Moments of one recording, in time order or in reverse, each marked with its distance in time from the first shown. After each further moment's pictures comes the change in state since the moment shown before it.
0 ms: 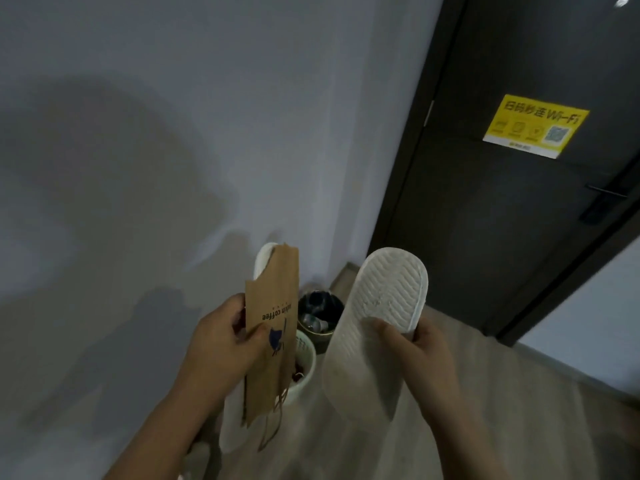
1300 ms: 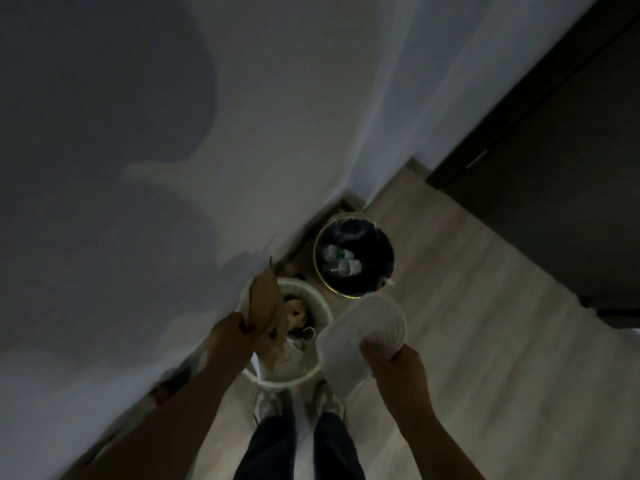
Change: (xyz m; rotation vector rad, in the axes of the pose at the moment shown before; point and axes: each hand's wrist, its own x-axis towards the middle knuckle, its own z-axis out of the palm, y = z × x) left_hand 0.297 -0.431 0.270 0.292 -0.184 -0.831; right_hand 0.383 0.342 0.186 -0.334 -0.263 0.578
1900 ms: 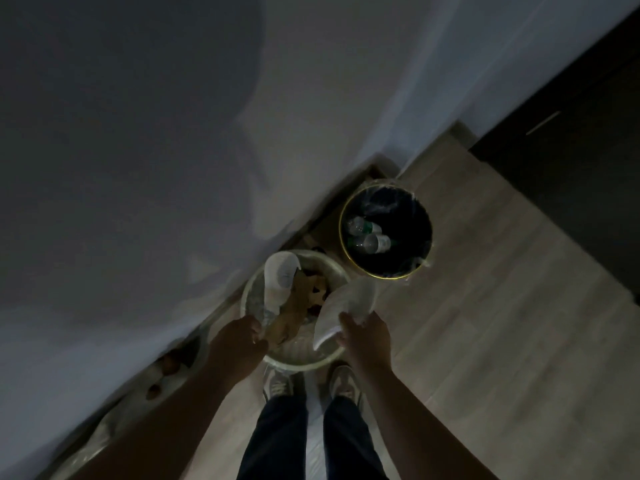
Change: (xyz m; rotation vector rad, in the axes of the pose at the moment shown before) left_hand 0.021 -0.064 0.032 0.252 -0.214 0.008; right_hand 0.078 0.042 0.119 -0.016 -0.062 0.196
